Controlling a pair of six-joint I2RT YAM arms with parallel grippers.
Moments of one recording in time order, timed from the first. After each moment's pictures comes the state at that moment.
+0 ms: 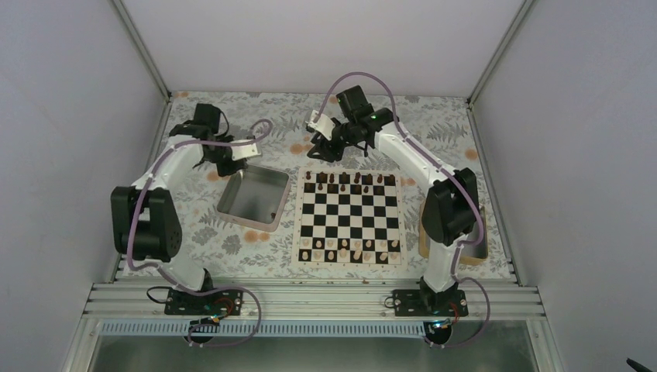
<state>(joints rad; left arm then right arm) -0.04 1.60 1.27 -0.82 0.40 1.18 0.55 1.90 1.72 -0.74 -0.55 -0.62</state>
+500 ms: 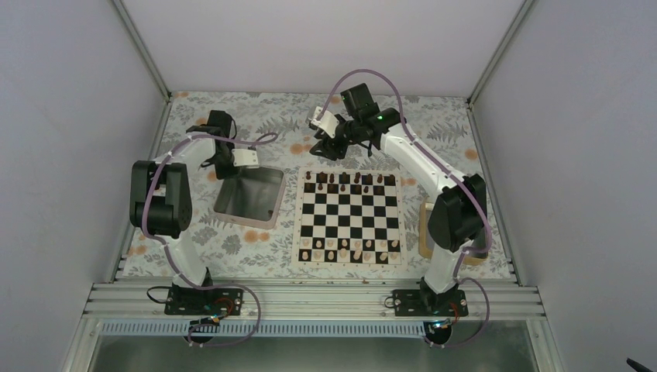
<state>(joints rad) -0.07 1.84 1.29 -0.77 0.06 1.25 0.55 1.83 1.70 -0.73 -0.50 -0.60</state>
